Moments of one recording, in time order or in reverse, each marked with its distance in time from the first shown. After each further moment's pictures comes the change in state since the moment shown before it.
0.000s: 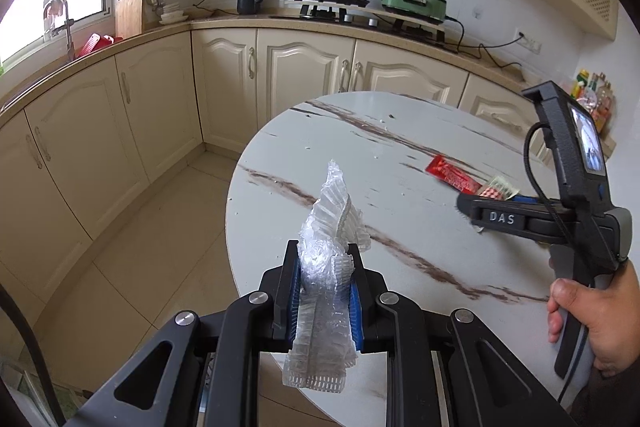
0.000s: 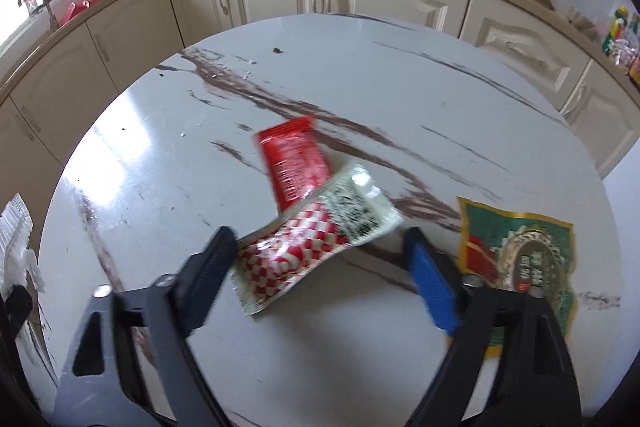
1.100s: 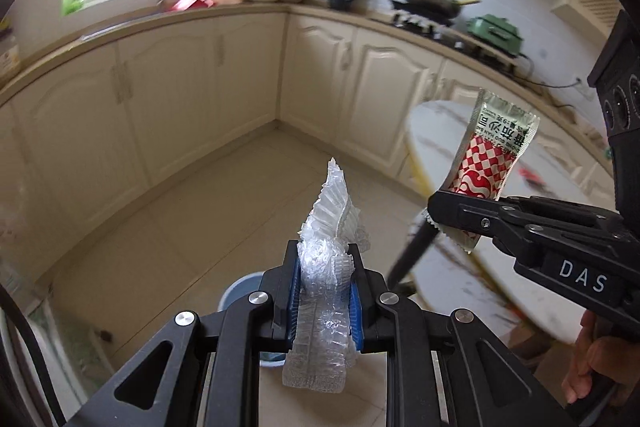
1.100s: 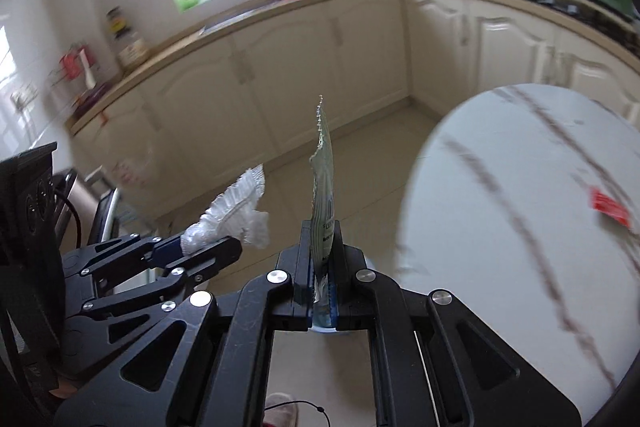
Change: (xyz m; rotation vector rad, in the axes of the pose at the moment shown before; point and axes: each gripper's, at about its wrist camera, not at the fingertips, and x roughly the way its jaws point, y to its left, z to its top) left arm -0.126 0.152 -0.082 -0.233 0.015 0.171; right arm -0.091 0.238 -0.069 -0.425 -0.053 0.610
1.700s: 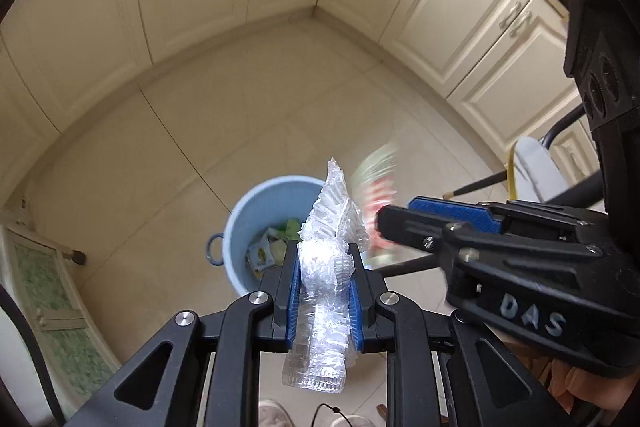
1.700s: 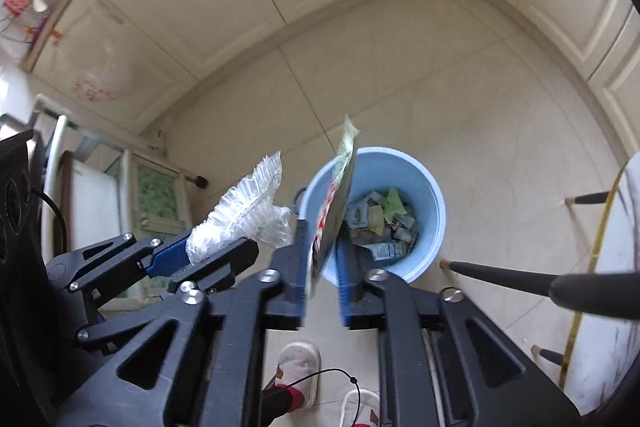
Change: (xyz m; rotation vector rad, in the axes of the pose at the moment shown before) left arm 0.200 0.115 -0.036 -0.156 0.378 -0.007; right arm 0.270 -0.021 -0.050 0.085 0.445 0.037
